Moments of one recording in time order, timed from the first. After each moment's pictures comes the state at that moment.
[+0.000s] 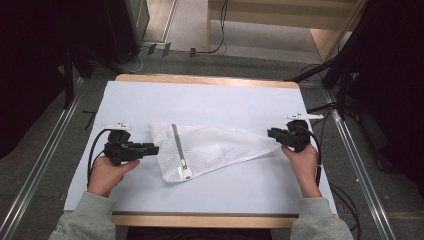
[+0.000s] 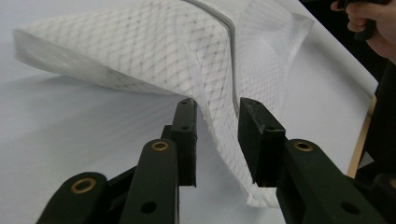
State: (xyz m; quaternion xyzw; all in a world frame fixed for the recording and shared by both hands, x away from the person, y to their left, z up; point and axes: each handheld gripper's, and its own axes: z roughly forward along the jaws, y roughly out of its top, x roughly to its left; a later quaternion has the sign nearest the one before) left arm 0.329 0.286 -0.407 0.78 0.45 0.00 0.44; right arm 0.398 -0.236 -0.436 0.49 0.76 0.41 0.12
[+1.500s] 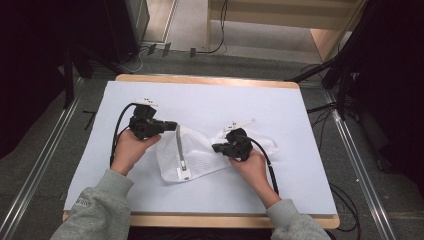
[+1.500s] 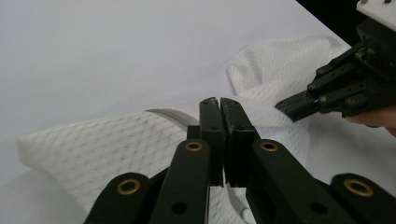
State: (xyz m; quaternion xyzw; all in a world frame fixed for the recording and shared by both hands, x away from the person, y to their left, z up) left arm 0.389 0.221 -0.379 0.81 0.41 0.03 0.42; right arm 0.379 -0.077 -0.453 0.36 0.84 0.41 0.00
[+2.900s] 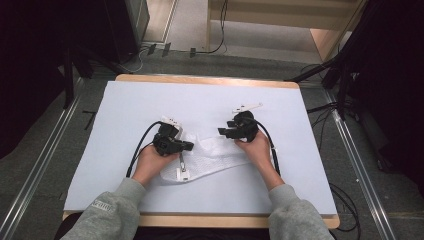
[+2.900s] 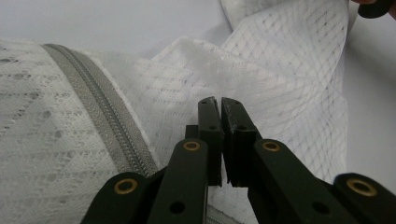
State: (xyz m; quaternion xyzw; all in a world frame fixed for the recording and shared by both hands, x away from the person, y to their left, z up) left arm 0.388 0.181 -0.455 0.83 0.41 -0.02 0.37; right arm 0.445 -0.099 -0.456 0.39 0.83 0.41 0.07
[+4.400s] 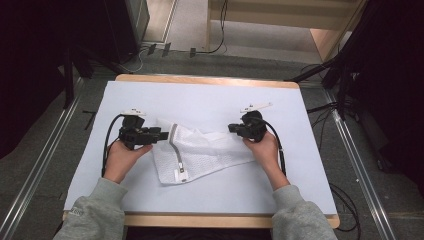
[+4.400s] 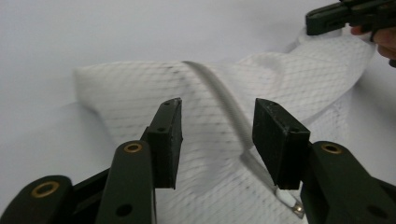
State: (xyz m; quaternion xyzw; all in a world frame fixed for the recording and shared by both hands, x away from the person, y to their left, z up) left arm 0.375 0.265 -0.409 0.78 0.48 0.05 0.41; right arm 0.432 -0.120 -0.440 0.40 0.82 0.40 0.08
